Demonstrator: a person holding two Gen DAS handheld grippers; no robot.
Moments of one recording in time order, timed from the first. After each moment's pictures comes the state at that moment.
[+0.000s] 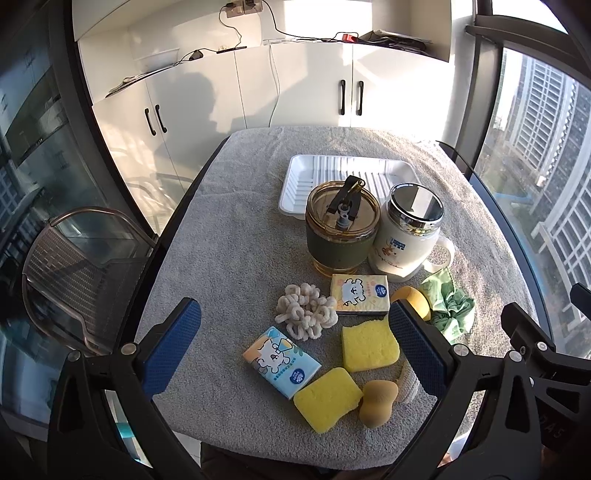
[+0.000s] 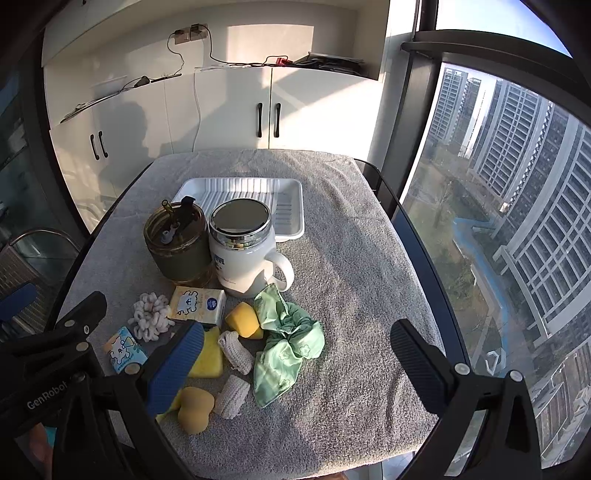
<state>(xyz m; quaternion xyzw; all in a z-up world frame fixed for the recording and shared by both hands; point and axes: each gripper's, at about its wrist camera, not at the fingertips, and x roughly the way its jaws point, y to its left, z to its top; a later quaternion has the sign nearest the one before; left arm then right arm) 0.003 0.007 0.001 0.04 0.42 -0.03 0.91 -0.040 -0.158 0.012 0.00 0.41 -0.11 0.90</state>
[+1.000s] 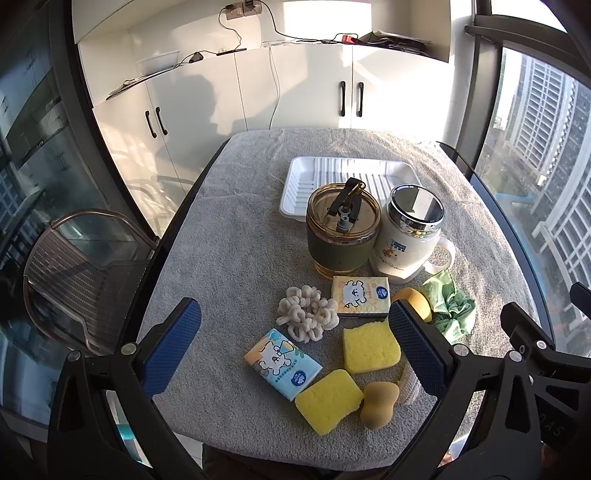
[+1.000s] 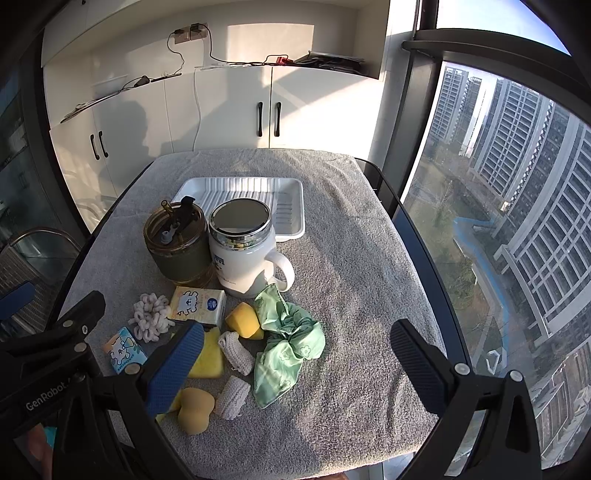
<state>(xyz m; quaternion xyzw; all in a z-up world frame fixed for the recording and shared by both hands) 0.004 0.009 0.002 0.05 0.41 -0.03 0.91 -0.040 -0.158 0.011 0.00 0.41 -0.11 0.90</state>
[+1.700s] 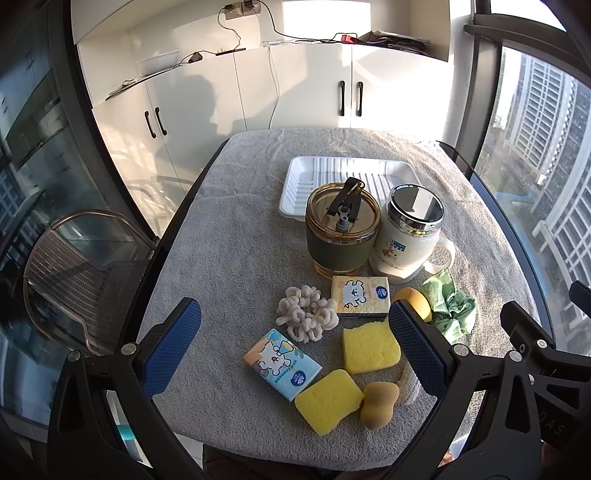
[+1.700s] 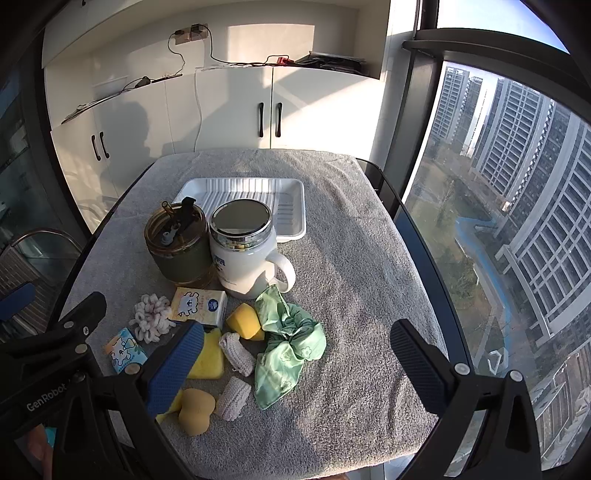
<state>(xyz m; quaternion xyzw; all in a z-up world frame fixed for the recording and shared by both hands) 0.004 0.008 0.001 0.05 0.41 -0.03 0.91 -0.038 -0.161 0.012 0.01 0.41 -0.10 0.90</state>
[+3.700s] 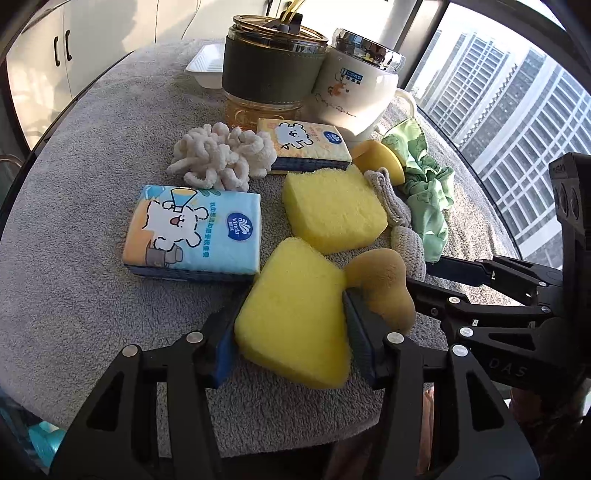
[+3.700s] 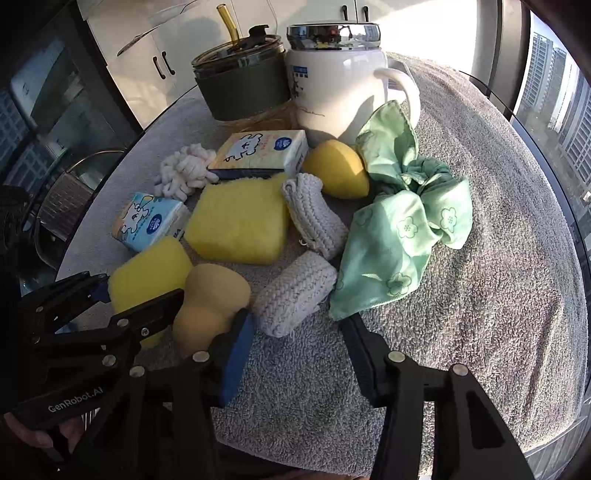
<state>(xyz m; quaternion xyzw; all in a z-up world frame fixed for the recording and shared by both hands) -0.022 0.018 -0.150 -0.01 0.50 -0.23 0.84 -0.040 -0.138 -0.145 0.04 0.53 0.08 0.85</state>
